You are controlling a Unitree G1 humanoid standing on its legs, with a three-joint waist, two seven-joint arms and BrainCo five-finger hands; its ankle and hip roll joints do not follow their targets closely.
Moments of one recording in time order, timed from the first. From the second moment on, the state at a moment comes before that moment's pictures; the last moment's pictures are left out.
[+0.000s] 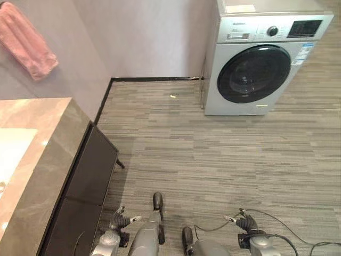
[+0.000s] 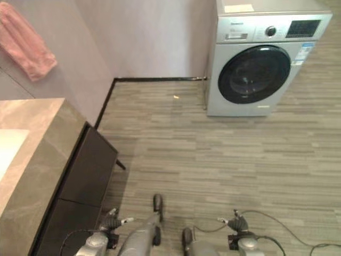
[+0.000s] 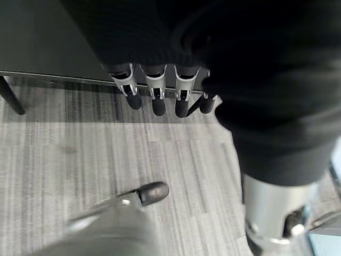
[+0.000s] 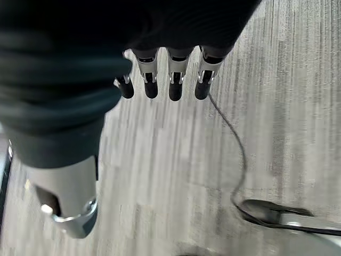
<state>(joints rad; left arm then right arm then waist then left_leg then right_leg) 0.02 0.23 -0.17 0.95 -0.12 -0.07 0.15 -0.02 -0.30 0.19 0.98 0.22 -0.11 -0.13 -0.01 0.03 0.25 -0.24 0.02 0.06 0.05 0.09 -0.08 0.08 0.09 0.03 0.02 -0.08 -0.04</state>
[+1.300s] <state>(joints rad) -0.13 0.23 -0.22 0.97 -0.06 -0.05 0.18 0.05 -0.33 0.25 0.79 0.06 -0.10 -0.13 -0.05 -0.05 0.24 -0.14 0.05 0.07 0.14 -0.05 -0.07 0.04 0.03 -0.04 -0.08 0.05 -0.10</state>
